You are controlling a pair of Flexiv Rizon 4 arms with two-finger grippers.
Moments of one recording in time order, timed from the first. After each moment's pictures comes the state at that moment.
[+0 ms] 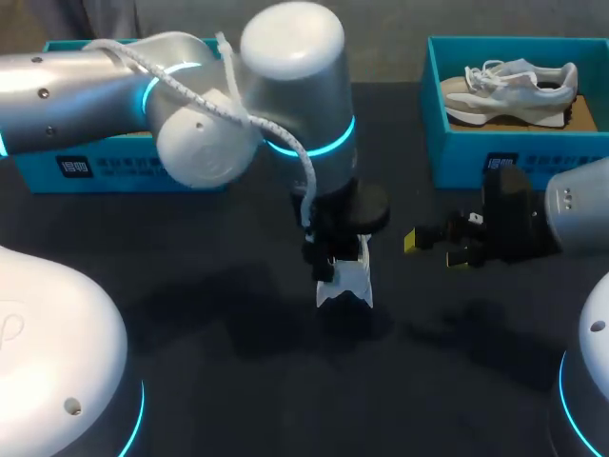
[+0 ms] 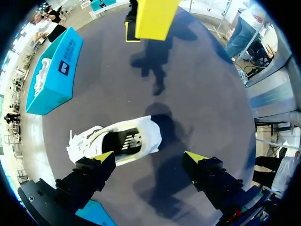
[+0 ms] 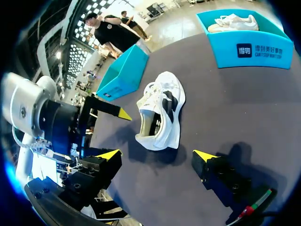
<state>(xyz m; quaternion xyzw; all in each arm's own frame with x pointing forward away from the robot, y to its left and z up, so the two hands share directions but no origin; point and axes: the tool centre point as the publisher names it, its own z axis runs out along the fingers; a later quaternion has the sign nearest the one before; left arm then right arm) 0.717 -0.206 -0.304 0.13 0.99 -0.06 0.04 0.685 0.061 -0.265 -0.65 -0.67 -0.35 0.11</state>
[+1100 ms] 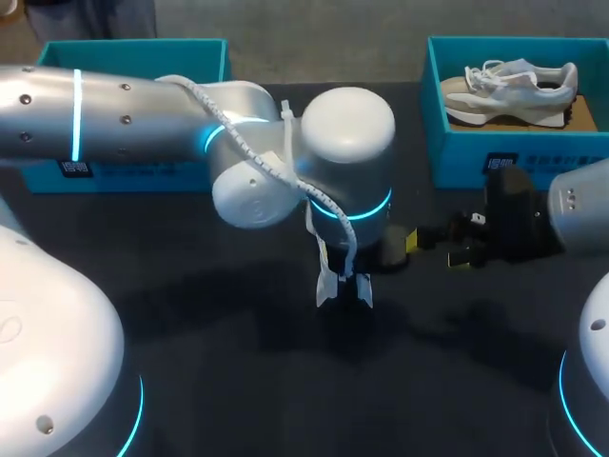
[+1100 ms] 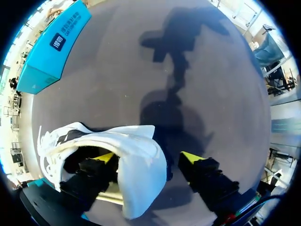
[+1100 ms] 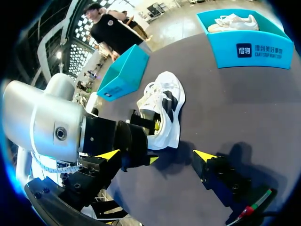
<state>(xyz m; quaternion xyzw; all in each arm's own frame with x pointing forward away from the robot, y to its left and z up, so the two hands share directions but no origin) 0.713 -0.235 -0.391 0.03 1.00 -0.03 0.05 0.684 0.058 -0.264 -0.65 -0.67 -0.35 0.11</state>
